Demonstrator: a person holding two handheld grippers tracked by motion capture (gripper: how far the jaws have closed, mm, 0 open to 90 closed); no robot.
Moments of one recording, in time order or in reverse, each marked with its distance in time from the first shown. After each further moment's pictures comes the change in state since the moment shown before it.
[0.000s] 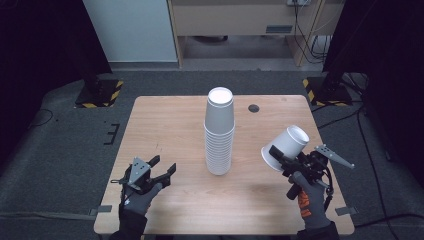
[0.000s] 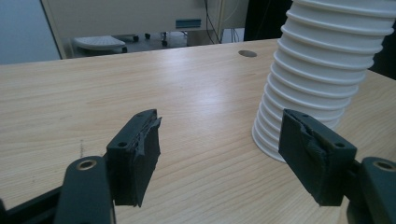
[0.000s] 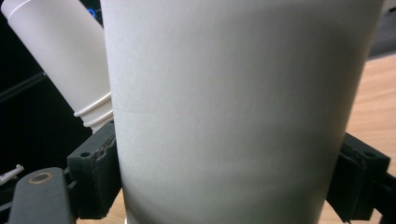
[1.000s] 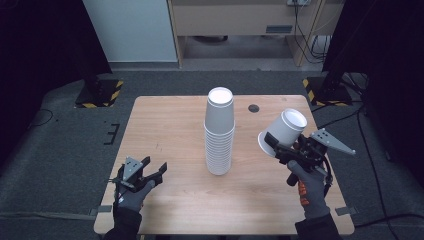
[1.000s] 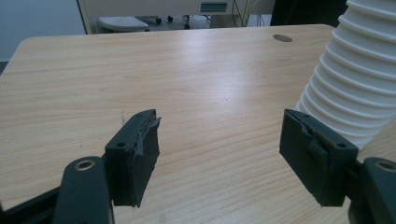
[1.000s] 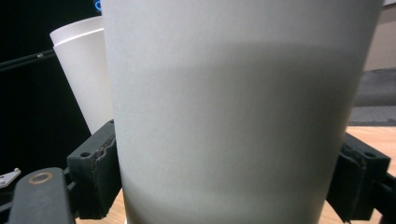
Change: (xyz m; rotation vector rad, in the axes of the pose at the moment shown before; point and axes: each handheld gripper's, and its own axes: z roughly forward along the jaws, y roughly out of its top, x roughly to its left) left arm 0.027 -0.011 -0.001 0.057 0.091 -0.050; right arm 0.041 0.040 0.010 -0.038 -0.012 -0.220
